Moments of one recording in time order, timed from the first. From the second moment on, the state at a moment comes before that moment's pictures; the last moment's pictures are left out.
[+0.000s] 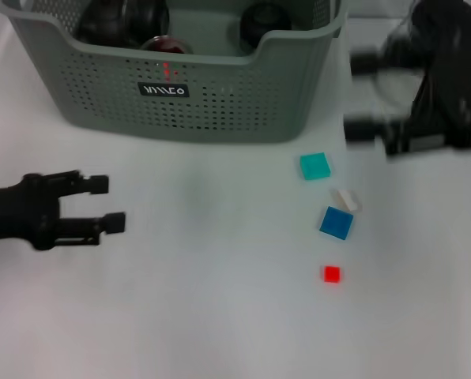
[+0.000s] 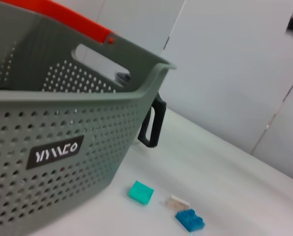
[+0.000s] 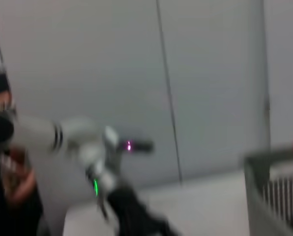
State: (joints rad) left arm -0.35 -2.00 0.49 0.68 2.14 1.83 -1.42; right arm 0.44 2.05 -1.02 -1.38 -1.70 -1.79 1.90
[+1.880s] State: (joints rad) left arm -0.34 -2.02 0.40 0.68 2.13 1.88 -1.38; right arm 0.91 2.10 -1.58 -0.94 -2.52 -1.49 2.57
